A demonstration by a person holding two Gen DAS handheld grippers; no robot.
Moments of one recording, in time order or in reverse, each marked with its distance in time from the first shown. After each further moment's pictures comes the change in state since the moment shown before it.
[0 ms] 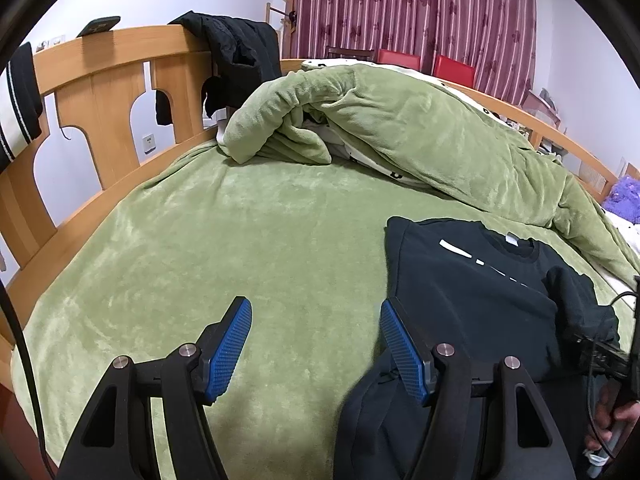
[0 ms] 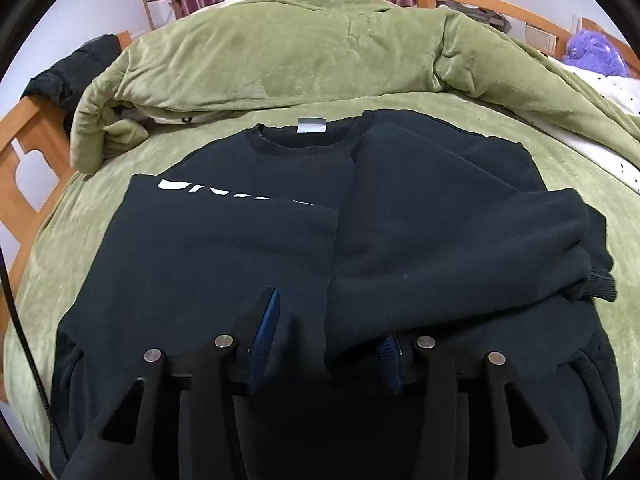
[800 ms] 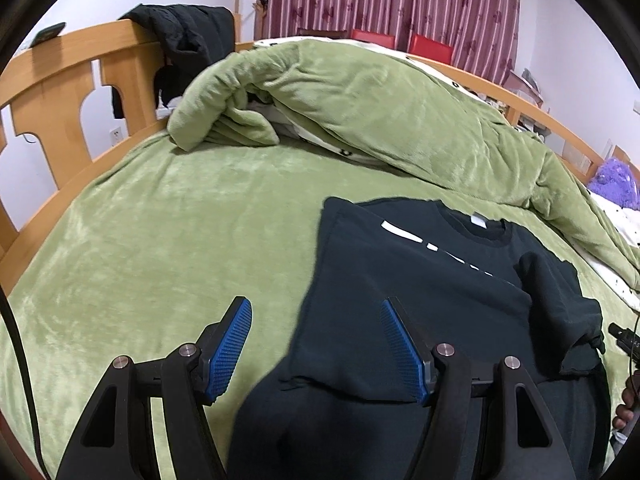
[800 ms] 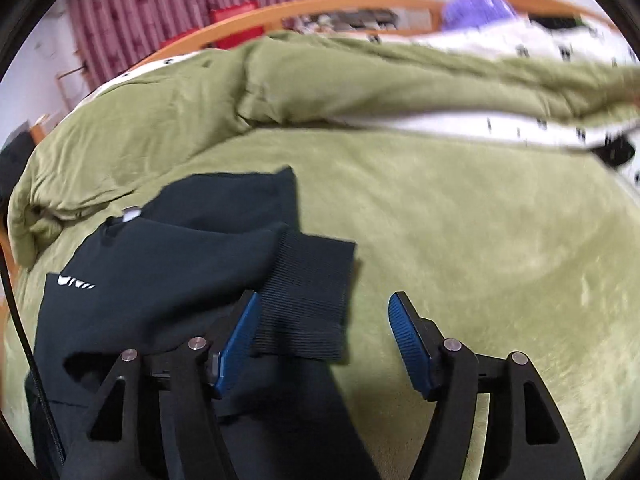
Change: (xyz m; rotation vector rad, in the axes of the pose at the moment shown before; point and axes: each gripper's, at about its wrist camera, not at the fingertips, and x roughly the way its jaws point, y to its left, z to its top) left arm 0.029 -0.084 -0.002 0.033 0.073 -0.064; right arm -0.041 -0.229 0.009 0.288 -0.073 -0.169
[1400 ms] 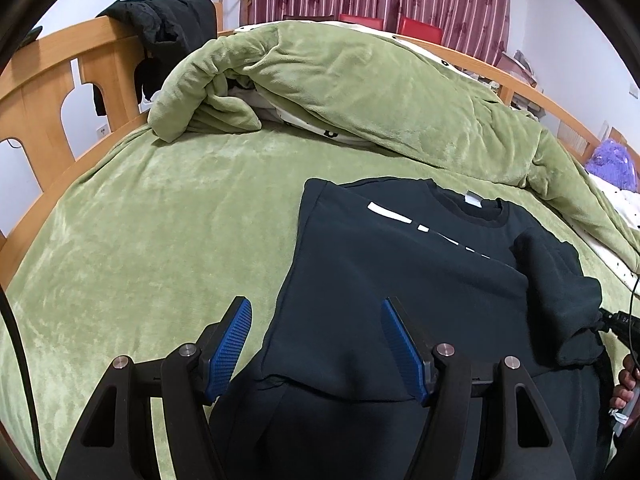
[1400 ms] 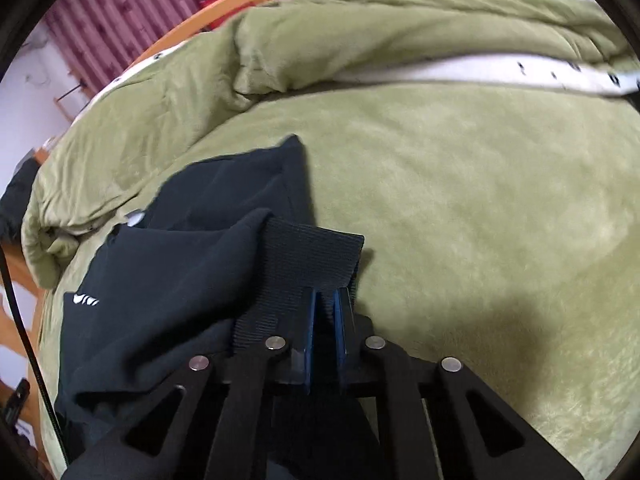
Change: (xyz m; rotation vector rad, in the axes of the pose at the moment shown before) left arm 0.016 -0.014 -0.003 0.037 0.046 -0.013; right arm 0.044 0.009 0.007 0.066 0.074 0.129
